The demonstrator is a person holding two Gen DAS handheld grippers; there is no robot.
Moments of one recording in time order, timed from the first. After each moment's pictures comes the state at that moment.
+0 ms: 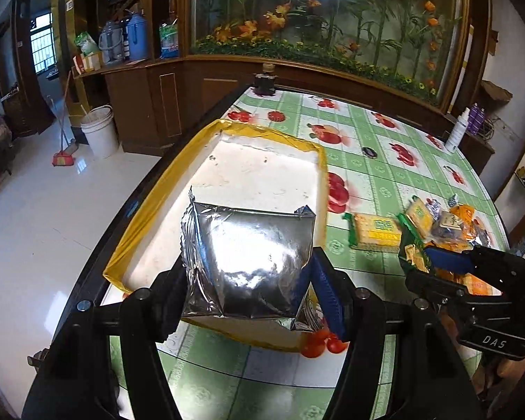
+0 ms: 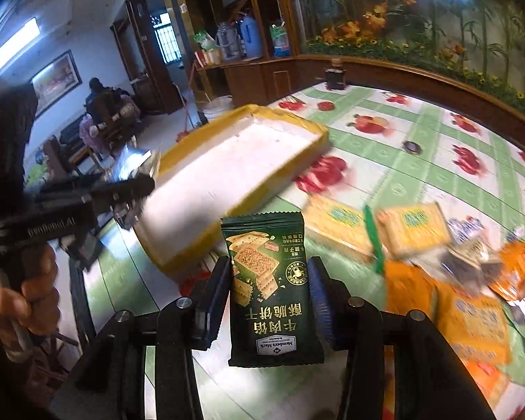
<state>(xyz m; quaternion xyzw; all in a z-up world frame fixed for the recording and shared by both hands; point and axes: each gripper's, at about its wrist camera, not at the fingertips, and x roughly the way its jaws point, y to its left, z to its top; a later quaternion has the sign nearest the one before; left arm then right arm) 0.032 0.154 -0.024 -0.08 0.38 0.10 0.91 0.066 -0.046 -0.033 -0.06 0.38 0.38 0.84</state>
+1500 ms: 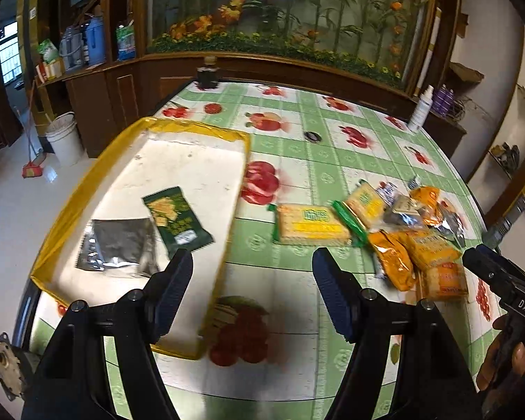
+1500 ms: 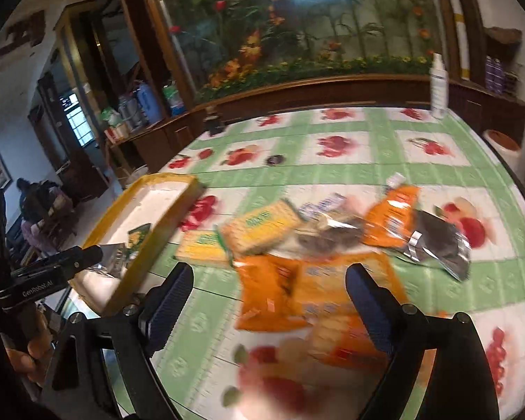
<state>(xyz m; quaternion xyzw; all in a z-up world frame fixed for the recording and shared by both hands) 0.055 0.071 -0.031 -0.06 0.40 0.01 0.92 0.063 -0.187 -0.031 0.08 0.35 0.18 0.92</state>
